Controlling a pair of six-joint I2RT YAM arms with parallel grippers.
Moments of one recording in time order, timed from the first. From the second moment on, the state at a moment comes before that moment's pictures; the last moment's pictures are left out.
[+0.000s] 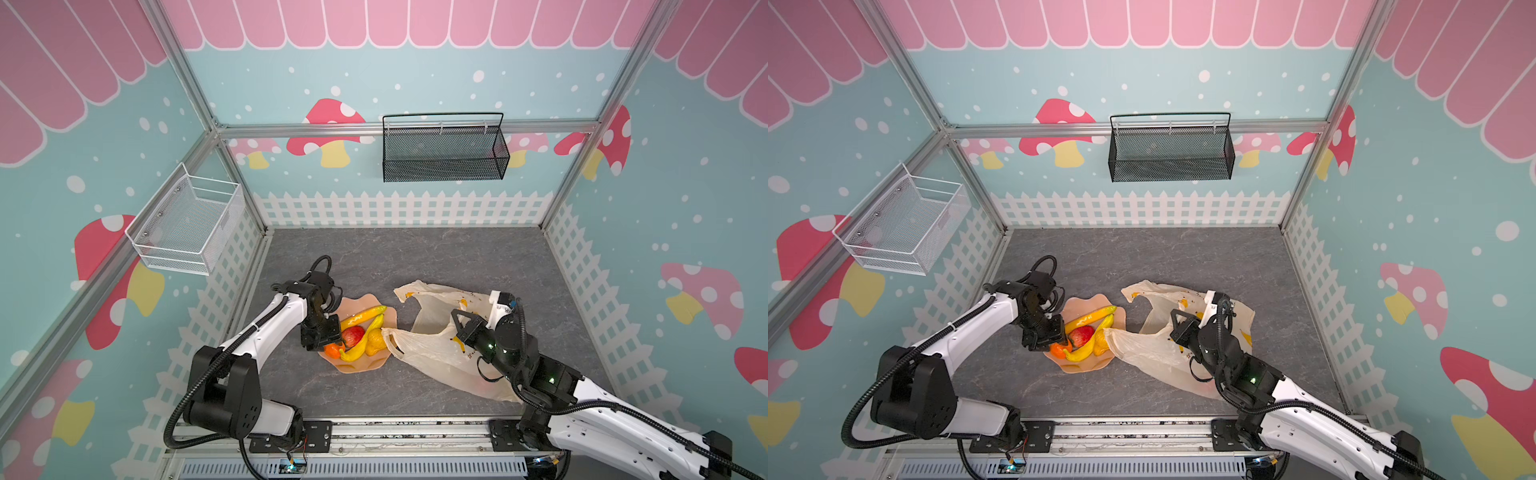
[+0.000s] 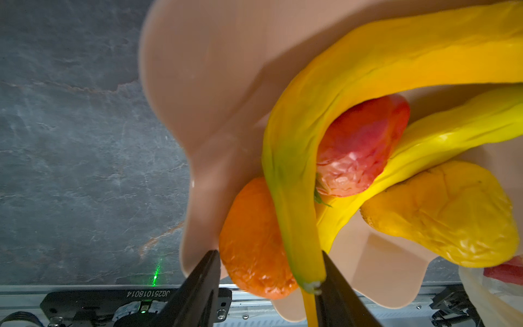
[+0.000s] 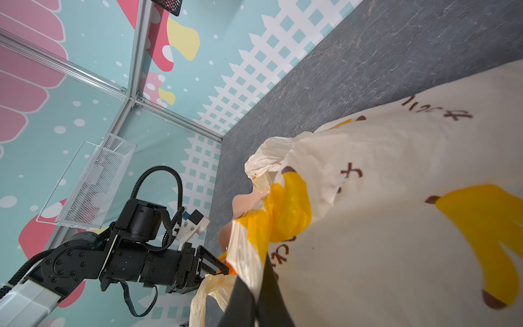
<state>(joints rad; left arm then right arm) -0.23 1.43 1.00 -1.14 0.19 -0.51 0.92 0.69 0.55 -0.14 0.37 1.09</state>
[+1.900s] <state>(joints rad) -0.26 1.36 1.16 -1.17 0.19 -0.44 0.92 0.72 0.55 -0.14 0.38 1.09</state>
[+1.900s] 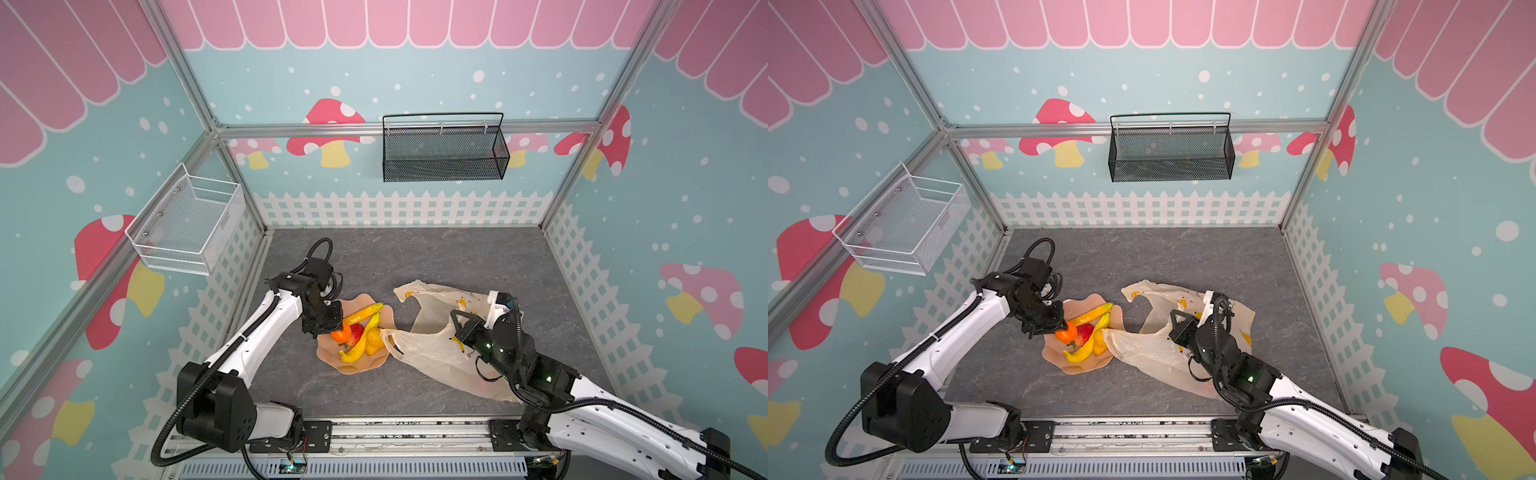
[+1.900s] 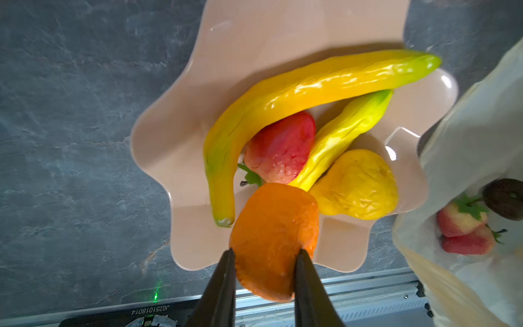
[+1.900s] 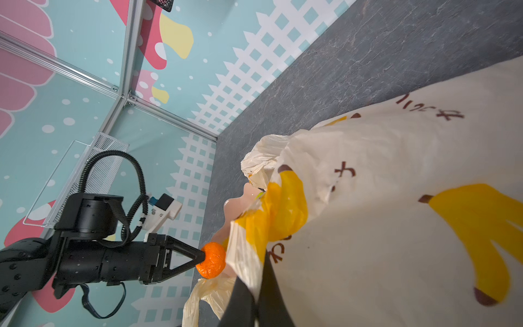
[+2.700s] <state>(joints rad) -0.48 1.42 1.38 -1.12 0.21 -0.35 0.92 0.75 0.55 -0.14 0.37 1.09</state>
